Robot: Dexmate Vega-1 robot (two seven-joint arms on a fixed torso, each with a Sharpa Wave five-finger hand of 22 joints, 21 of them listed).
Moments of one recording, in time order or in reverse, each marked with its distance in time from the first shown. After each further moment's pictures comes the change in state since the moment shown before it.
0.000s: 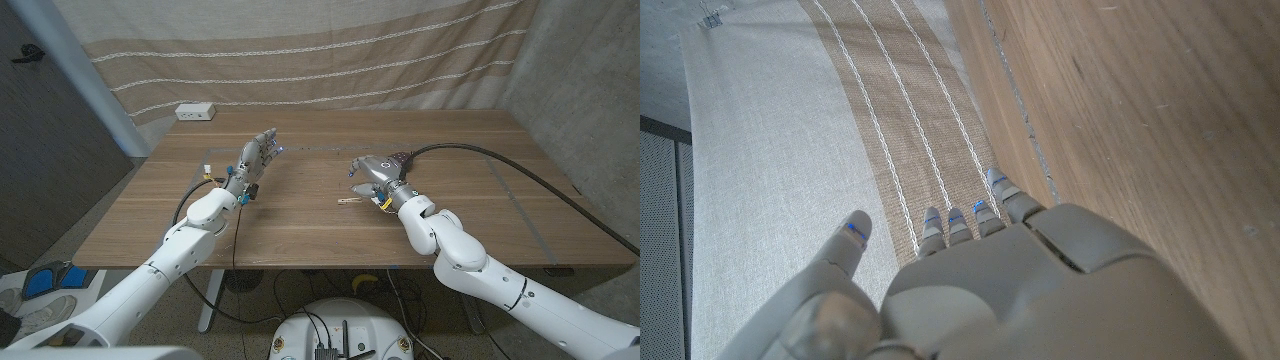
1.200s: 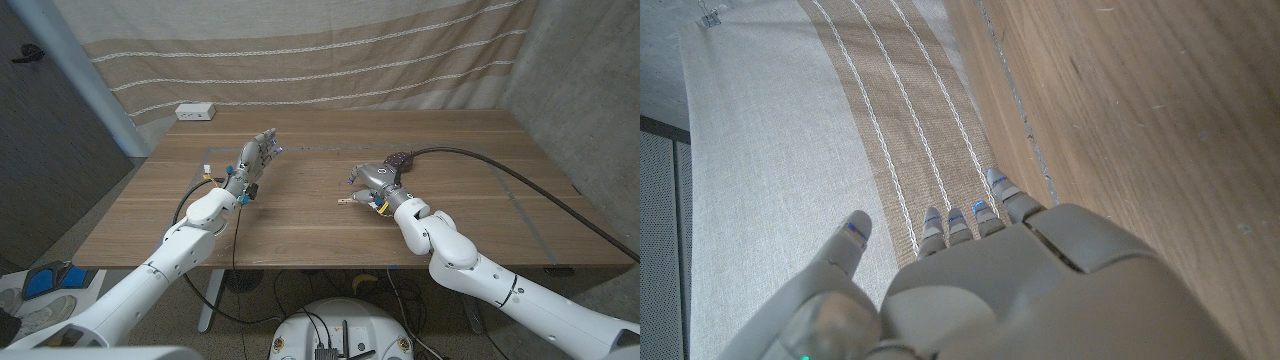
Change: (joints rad) left arm -0.002 0.002 -0.001 -0.002 -0.001 0.005 0.002; left_hand 0.000 0.000 0.000 0.000 0.000 0.000 0.000 0.000 0.000 0.000 0.000 0.000 0.000 0.000 0.000 0.000 0.000 0.000 0.000 0.000 0.000; right arm 0.037 0.018 -0.040 0.066 -0.004 -0.004 0.035; right_hand 0.007 0.007 -0.014 0.000 -0.004 0.005 0.006 0.006 0.000 0.007 -0.007 0.000 0.009 0.000 0.000 0.004 0.009 0.000 0.000 0.004 0.000
